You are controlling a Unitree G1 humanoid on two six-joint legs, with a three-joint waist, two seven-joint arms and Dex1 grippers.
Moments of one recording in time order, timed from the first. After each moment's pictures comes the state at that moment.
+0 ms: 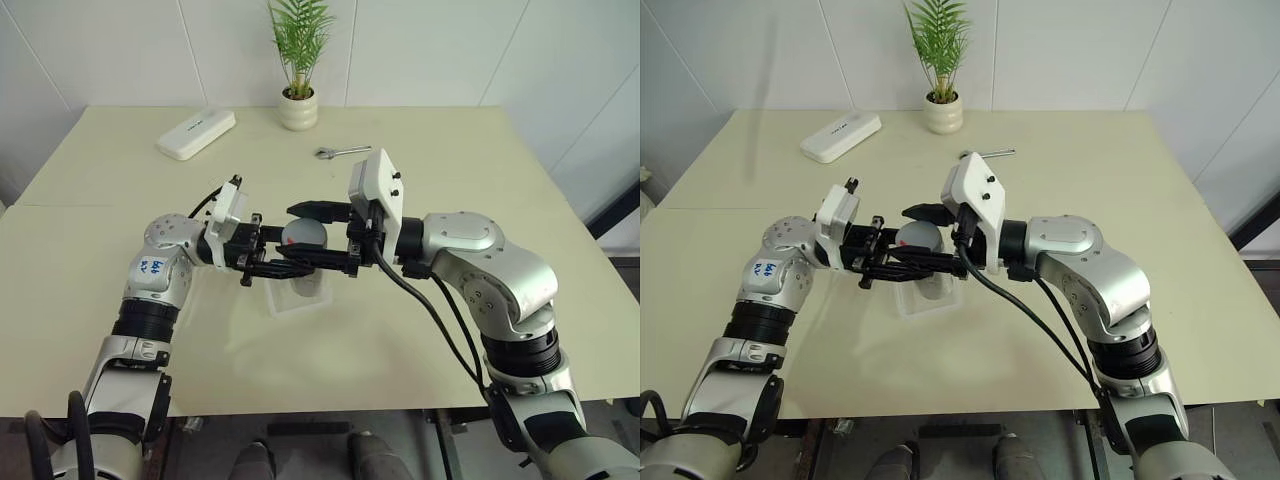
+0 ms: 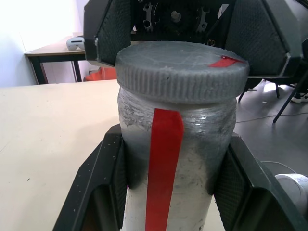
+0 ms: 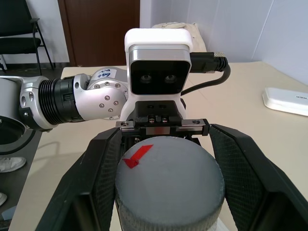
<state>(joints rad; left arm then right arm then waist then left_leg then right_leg) -0.85 0.50 -0.04 0.41 -0.50 0.16 -1.49 -0.84 -0.35 0.15 -0.37 0.50 0.79 0.85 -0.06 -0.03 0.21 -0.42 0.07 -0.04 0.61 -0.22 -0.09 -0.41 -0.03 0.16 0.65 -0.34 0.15</state>
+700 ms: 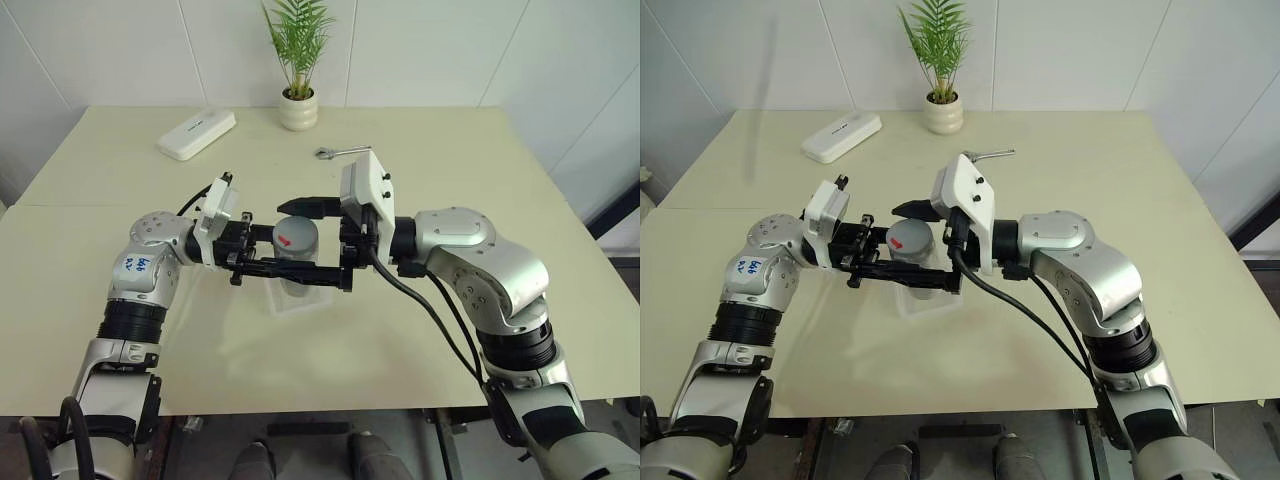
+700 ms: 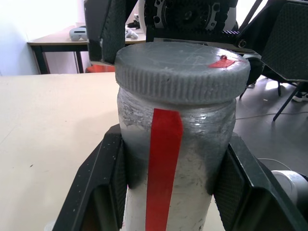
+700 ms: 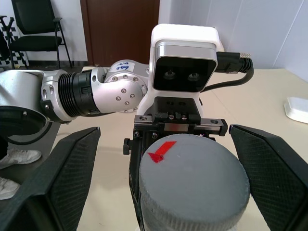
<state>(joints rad) -0.83 0.55 0.00 0.34 -0.51 0.23 -1.49 -0.89 -0.35 0.18 -0.31 0.50 0.74 0.91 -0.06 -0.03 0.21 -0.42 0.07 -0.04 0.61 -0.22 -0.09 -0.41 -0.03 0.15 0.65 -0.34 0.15</state>
